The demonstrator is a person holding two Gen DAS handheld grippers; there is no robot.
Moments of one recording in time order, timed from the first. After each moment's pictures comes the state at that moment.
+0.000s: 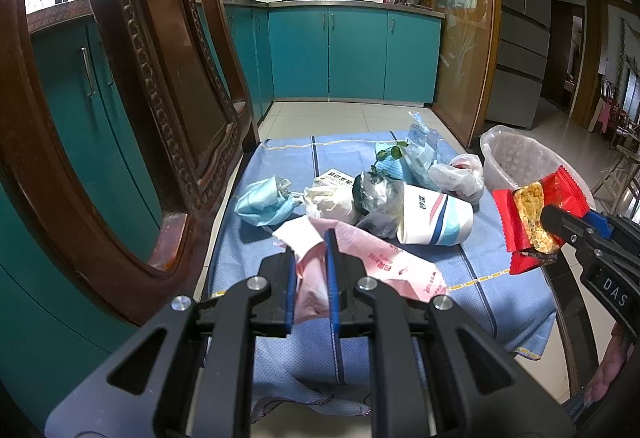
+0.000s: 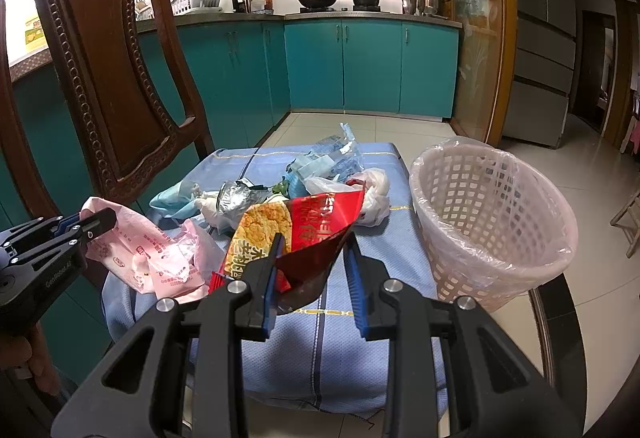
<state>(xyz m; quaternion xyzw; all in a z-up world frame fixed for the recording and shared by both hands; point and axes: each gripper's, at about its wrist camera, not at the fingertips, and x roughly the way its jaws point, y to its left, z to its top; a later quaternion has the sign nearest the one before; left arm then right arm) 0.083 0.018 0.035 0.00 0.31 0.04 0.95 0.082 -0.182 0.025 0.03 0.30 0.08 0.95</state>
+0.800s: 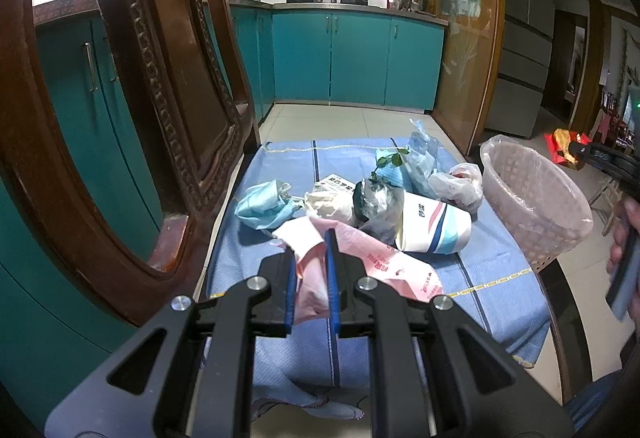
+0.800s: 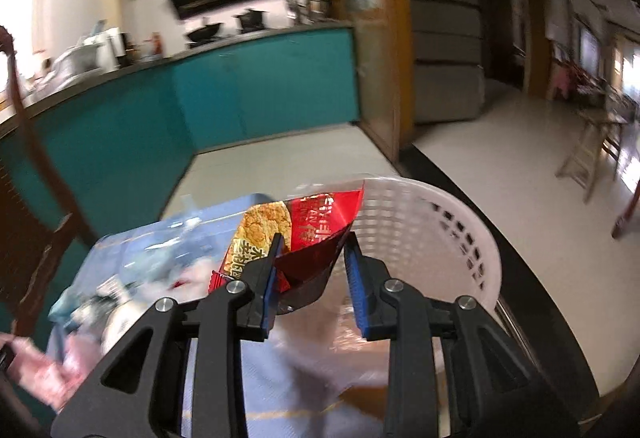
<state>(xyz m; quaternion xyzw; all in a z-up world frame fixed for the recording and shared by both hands) 0.080 0.021 0.039 -0.01 0.30 0.05 0.95 0.172 -0.323 0.029 0.12 0.28 -0.10 0.95</state>
